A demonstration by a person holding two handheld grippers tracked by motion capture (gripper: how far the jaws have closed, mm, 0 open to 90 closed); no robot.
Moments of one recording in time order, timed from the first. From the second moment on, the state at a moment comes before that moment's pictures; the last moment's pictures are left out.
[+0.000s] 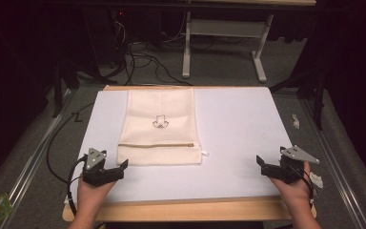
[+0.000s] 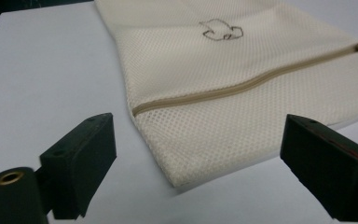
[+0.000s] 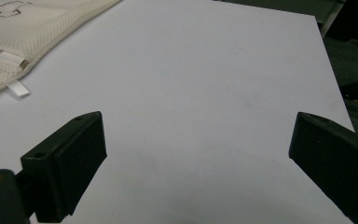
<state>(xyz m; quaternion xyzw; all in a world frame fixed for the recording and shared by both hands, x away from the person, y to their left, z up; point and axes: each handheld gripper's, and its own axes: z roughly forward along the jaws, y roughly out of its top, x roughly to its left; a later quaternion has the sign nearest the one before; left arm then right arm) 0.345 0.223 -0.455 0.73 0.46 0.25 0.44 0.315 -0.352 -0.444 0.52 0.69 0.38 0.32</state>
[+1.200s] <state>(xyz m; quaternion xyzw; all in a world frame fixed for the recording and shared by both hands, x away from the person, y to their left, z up) 0.389 0.216 -0.482 0.74 0.54 0.17 0.37 0.335 -0.264 -0.451 0.48 0.74 0.40 0.25</state>
